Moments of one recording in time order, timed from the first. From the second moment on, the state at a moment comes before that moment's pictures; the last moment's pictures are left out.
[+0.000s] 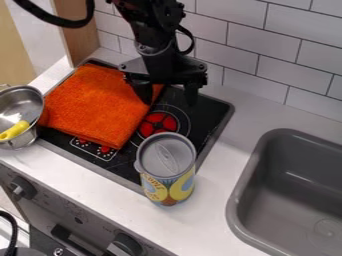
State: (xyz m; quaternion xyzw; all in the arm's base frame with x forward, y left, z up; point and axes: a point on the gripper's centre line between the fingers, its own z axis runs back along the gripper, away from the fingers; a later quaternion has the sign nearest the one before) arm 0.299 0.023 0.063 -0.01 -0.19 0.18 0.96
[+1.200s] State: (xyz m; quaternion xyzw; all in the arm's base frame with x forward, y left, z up) arm 0.294 0.094 0.050 0.05 -0.17 0.20 0.96
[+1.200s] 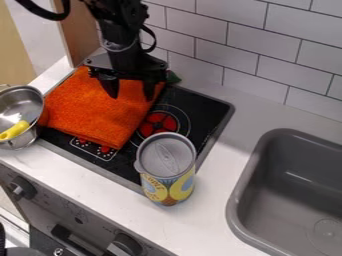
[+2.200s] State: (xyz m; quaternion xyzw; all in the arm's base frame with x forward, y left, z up) arm 0.298 0.114 0.014 0.04 -0.09 0.16 0.98
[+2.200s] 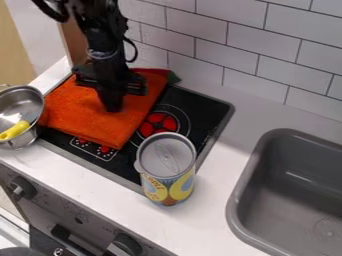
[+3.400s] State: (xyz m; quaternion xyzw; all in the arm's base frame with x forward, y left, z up) arm 0.300 0.034 0.013 -0.05 -0.09 0.13 0.99
